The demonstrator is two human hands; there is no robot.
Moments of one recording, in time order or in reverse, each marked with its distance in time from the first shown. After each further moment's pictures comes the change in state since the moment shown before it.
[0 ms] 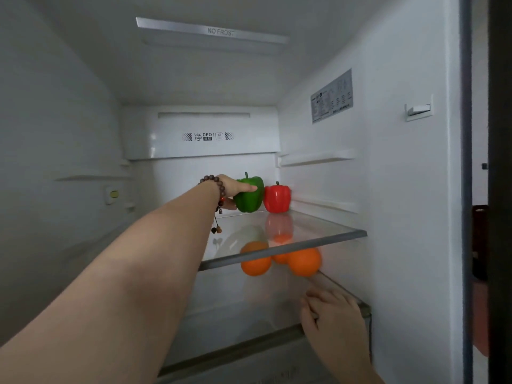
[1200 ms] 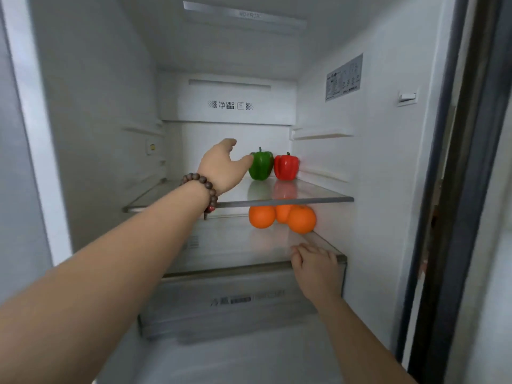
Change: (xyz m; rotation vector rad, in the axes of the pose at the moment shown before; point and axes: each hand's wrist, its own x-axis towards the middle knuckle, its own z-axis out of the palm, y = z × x) left_hand -0.188 -0.017 0.010 0.184 0.467 0.366; right_hand -0.004 -0.016 -0.027 -0.040 -0.283 0.084
